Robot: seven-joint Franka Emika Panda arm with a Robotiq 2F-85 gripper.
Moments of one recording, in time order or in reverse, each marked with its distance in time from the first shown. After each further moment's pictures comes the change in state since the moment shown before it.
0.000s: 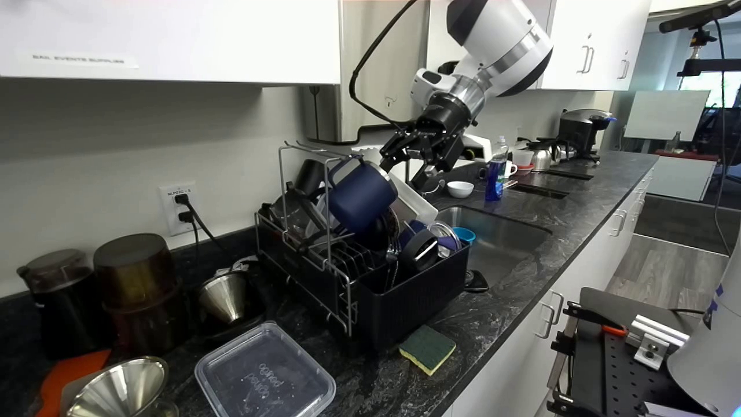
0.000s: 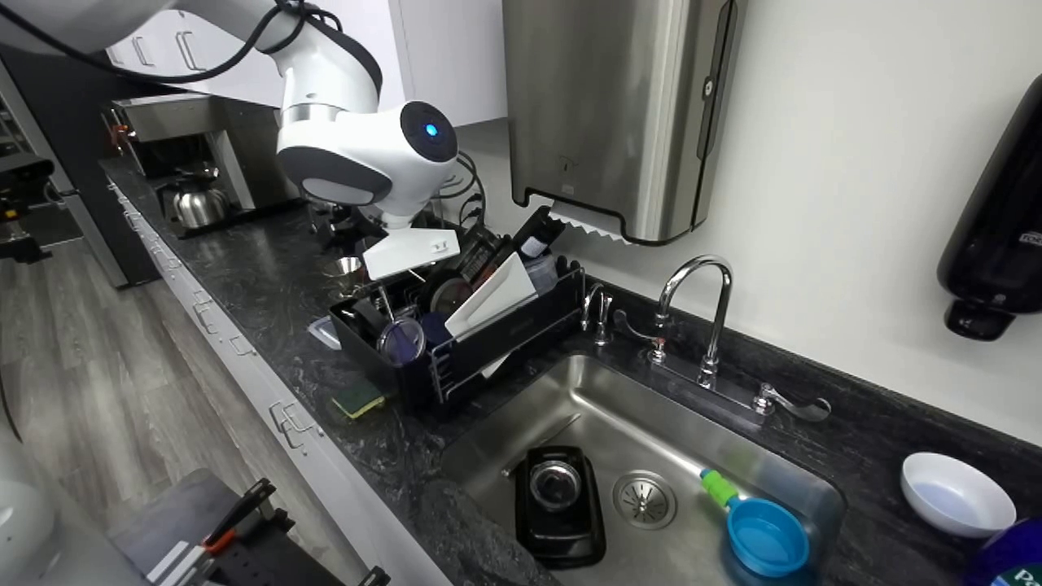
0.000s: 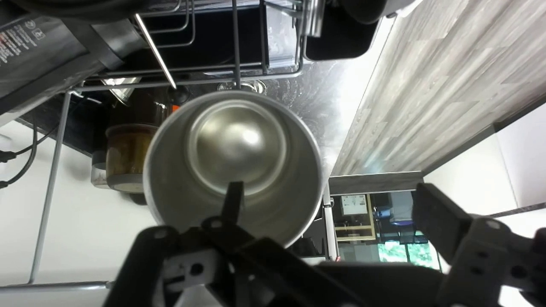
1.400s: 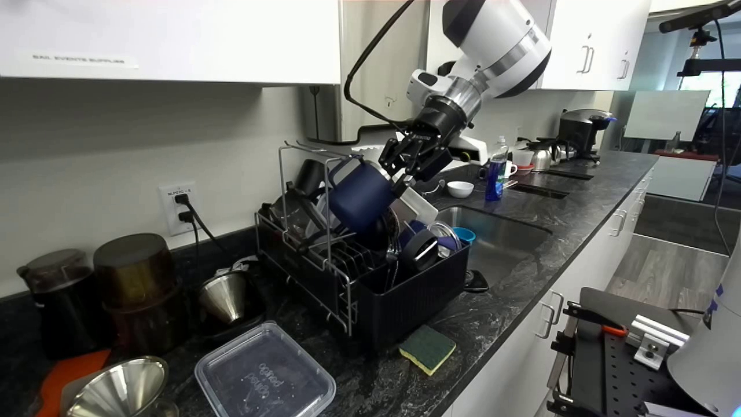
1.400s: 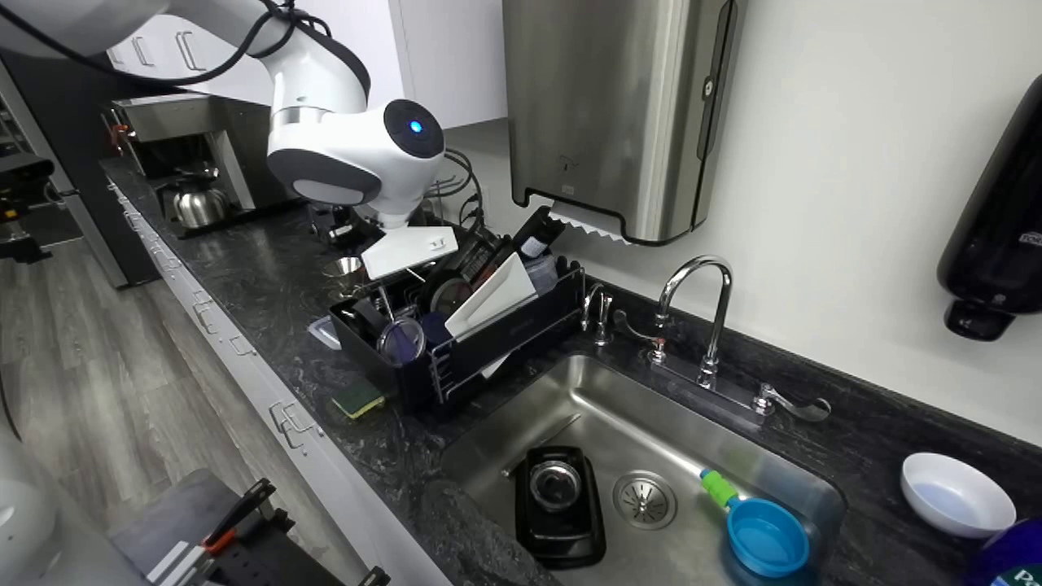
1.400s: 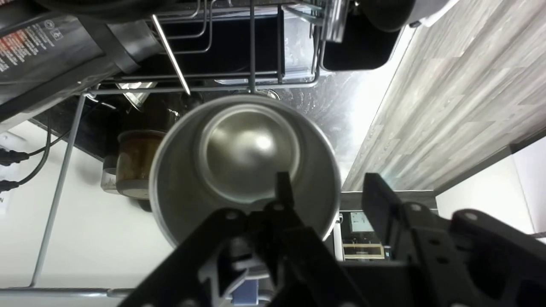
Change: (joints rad) arm 0.004 0.004 0.042 -0.007 0.011 0.087 -0.011
